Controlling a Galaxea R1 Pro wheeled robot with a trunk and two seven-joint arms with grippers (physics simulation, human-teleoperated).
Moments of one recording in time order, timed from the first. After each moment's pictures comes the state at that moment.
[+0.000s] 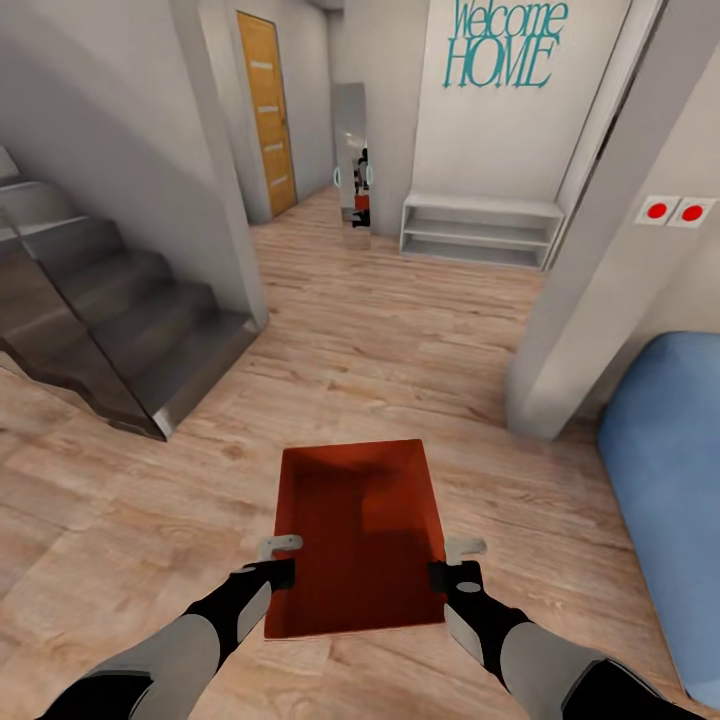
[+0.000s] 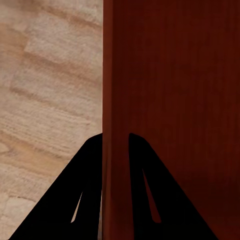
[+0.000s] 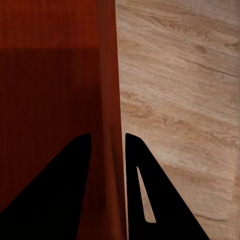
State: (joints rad) left arm -0.75 -0.10 0.02 -0.19 0.07 0.12 0.10; right arm -0.75 0.09 0.62 -0.12 -0.52 -0.08 -0.27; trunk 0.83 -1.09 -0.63
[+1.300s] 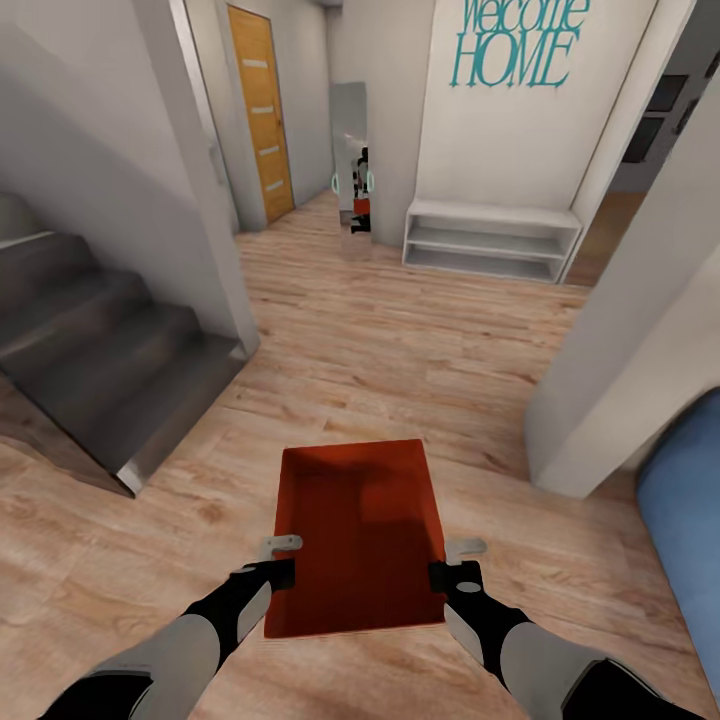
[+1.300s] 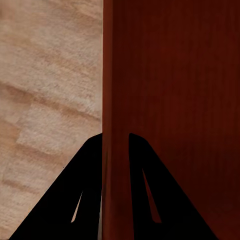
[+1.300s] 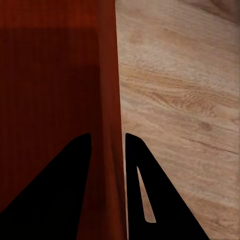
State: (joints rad) left arm -0.75 -0.10 0.02 -0.19 0.07 0.12 0.10; right arm -0.75 0.09 0.62 -0.12 -0.52 -0.08 -0.27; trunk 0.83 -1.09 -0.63
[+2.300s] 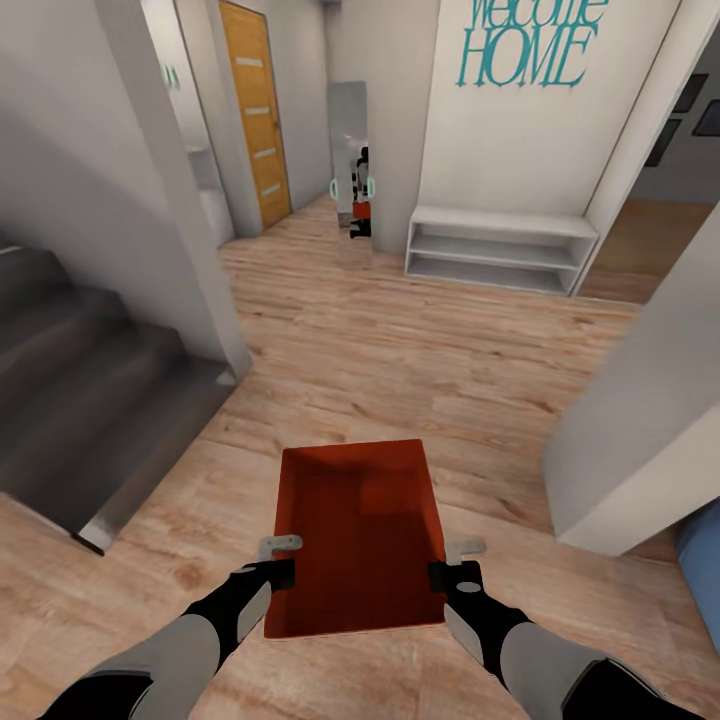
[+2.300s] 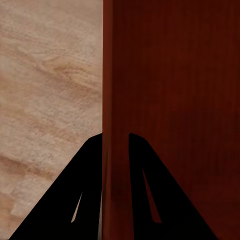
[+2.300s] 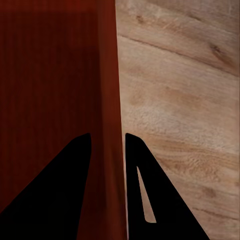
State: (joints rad) left arm -0.75 -0.10 0.02 -0.19 0.07 0.12 0.10; right arm -0.75 0.09 0.62 -0.12 -0.52 -0.08 -0.27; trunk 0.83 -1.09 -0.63
